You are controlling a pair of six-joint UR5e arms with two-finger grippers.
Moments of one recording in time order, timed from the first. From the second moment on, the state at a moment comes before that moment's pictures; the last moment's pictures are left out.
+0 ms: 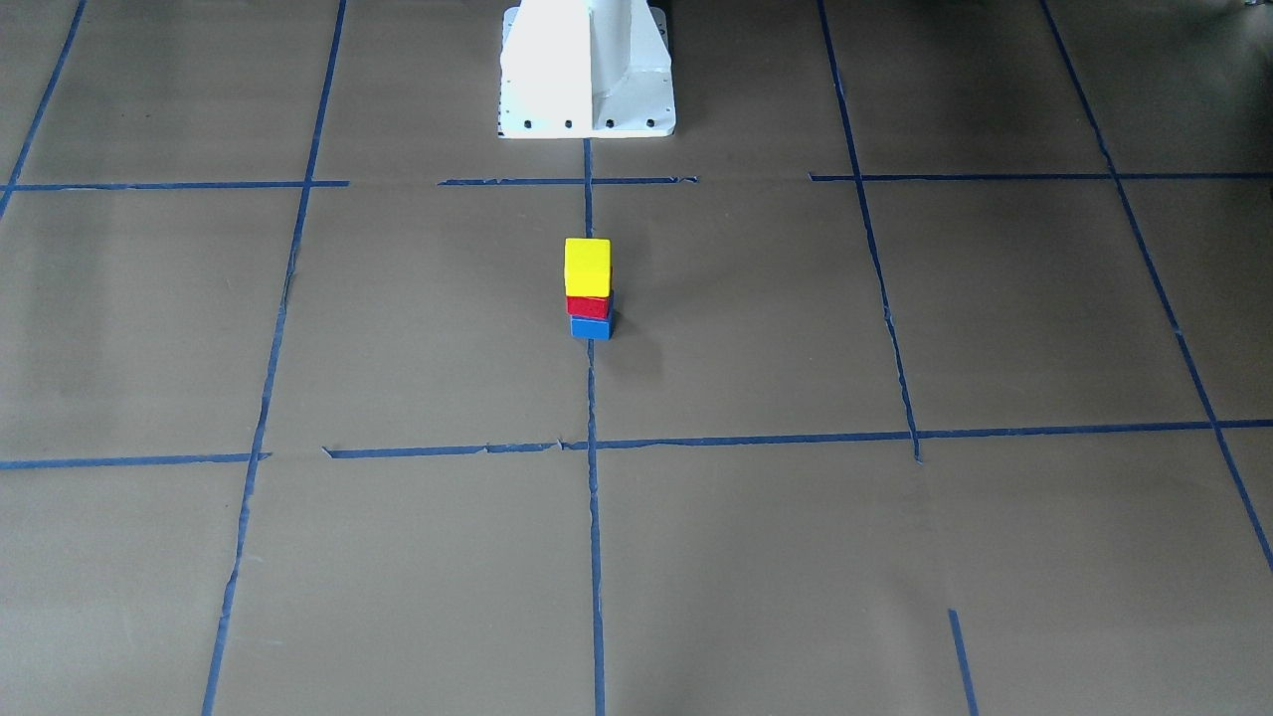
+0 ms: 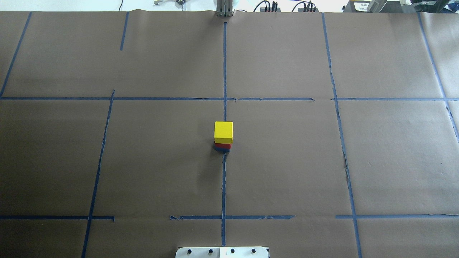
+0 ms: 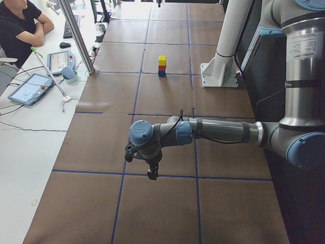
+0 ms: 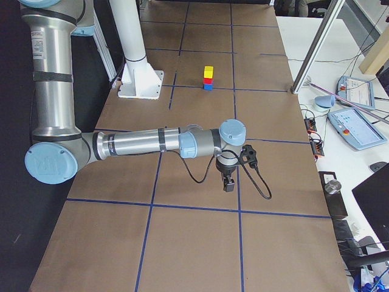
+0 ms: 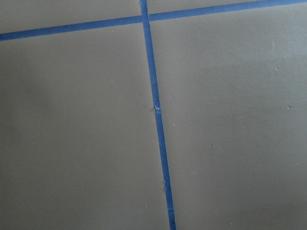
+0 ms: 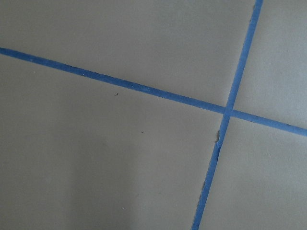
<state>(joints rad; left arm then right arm) -1.54 -1.47 -1.72 -1.35 -2.39 0.22 1.40 -1.59 1.71 -1.55 2.31 -0.04</state>
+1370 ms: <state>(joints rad) -1.54 -1.49 -1.74 -1.39 -2.40 0.22 1.47 -1.63 1.71 -1.58 2.32 -0.05</state>
